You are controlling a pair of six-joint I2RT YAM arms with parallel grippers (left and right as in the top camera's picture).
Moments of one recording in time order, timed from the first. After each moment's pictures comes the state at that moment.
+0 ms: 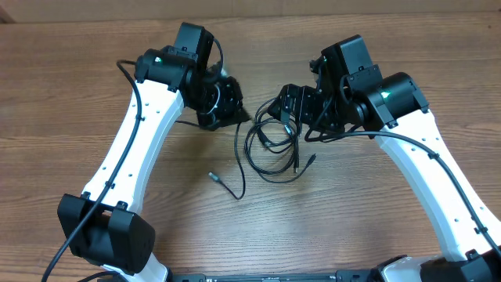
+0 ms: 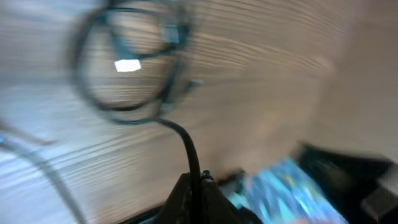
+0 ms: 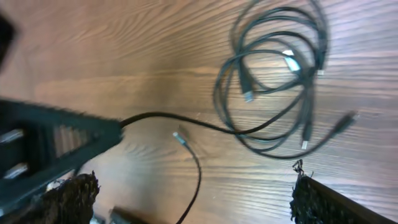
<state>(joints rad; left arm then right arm) -0.30 1.79 1.73 -1.21 0.63 -0.62 0.41 1.57 1.60 -1.12 -0.34 0.61</state>
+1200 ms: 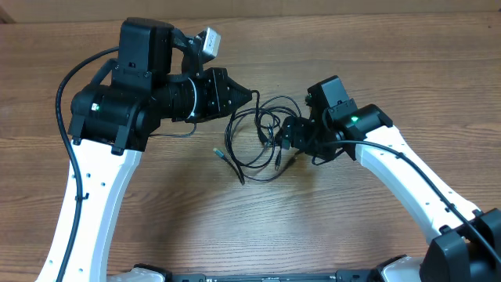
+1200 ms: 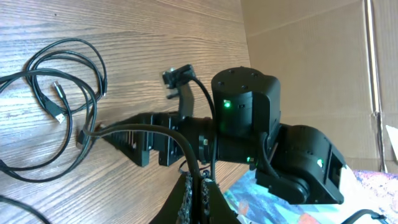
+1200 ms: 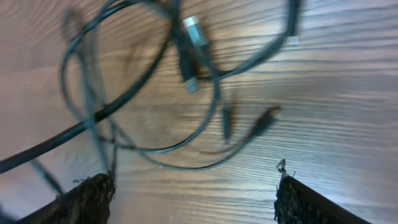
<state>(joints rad) -0.29 1.47 1.77 -1.10 0.70 -0.57 0.43 1.58 1.20 -0.81 -0.31 0.62</state>
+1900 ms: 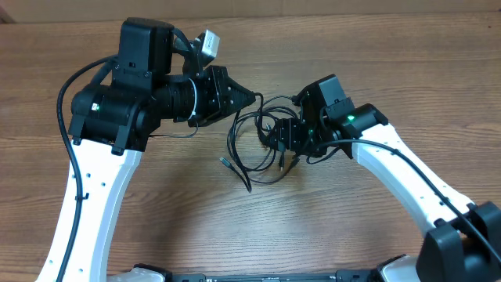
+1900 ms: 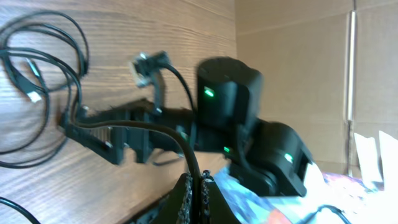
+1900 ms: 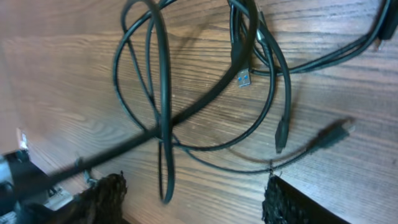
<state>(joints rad) -0.29 1.47 1.77 -1.10 0.76 -0.69 0.43 1.60 1.20 -0.75 -0.47 0.52</state>
